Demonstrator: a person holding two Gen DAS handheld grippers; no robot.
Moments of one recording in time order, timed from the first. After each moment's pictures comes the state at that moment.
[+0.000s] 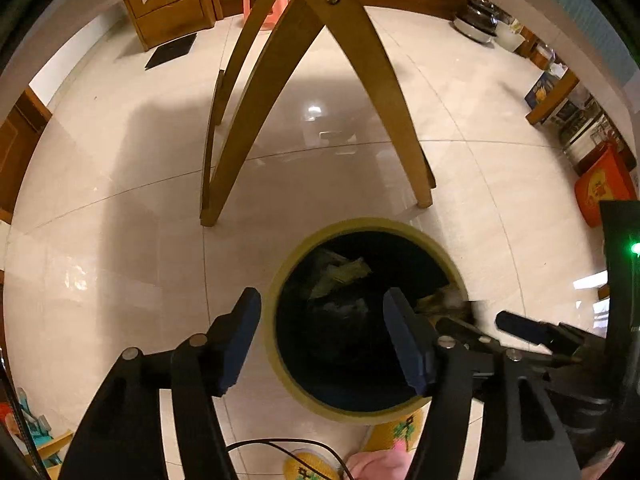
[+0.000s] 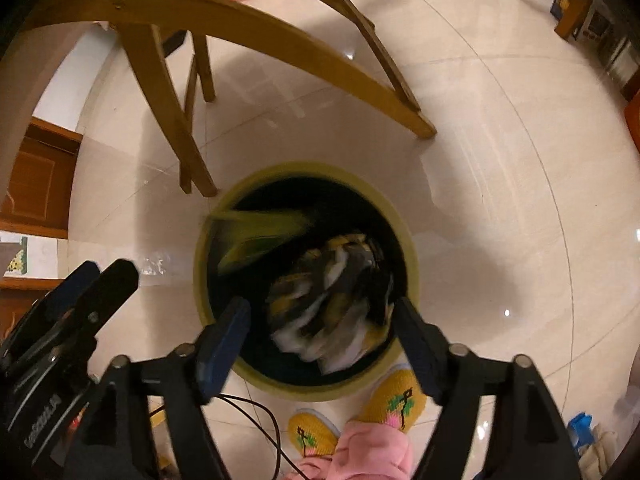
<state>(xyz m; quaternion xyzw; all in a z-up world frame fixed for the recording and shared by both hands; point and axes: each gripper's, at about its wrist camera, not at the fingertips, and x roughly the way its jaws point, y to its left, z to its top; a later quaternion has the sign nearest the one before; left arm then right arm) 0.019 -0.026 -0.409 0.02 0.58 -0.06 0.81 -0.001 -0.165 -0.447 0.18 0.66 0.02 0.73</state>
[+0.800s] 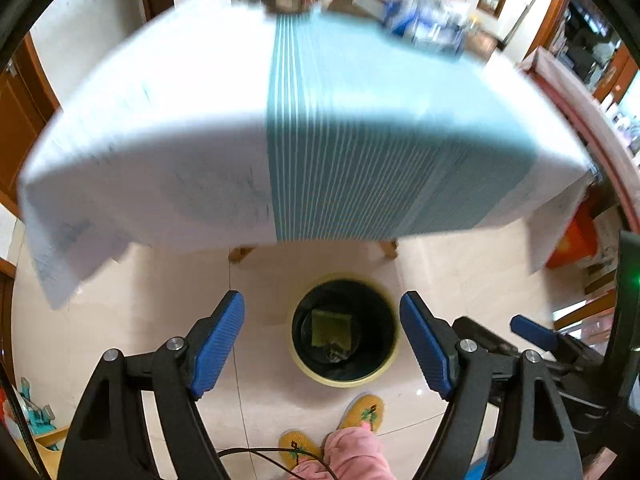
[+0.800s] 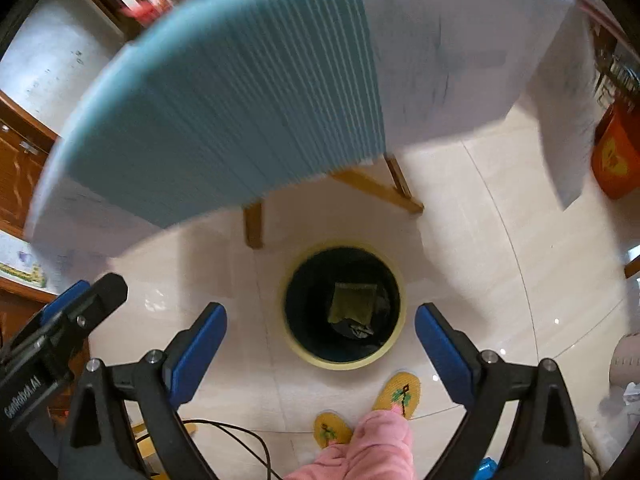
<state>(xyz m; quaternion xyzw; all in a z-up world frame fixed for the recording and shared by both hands) -0.017 0.024 -0.159 -0.03 0.53 -0.06 0.85 -0.041 -0.161 -0.210 0.17 0.57 0.02 0.80</state>
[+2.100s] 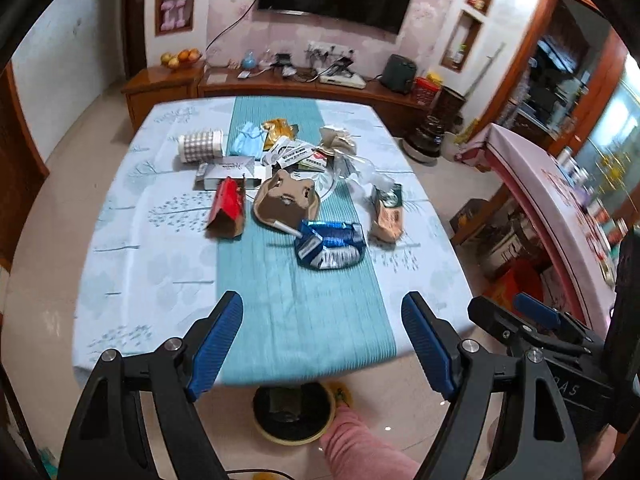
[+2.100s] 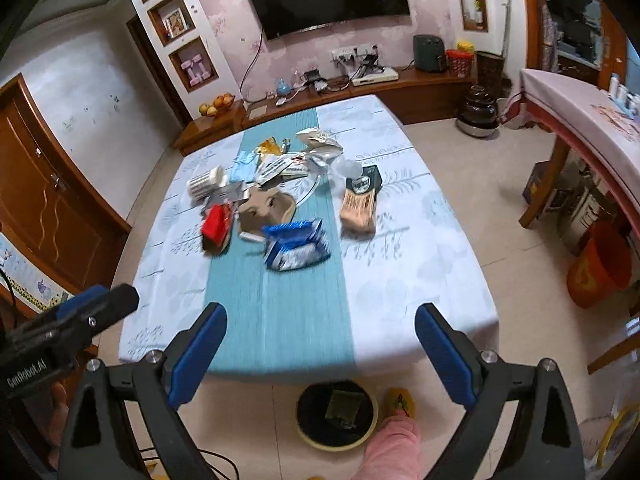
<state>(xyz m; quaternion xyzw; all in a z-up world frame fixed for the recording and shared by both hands) 0.115 -0.026 0.061 -0.07 0.47 -0.11 0.87 0.078 -0.226 0.042 0.12 0.46 0.03 0.88</state>
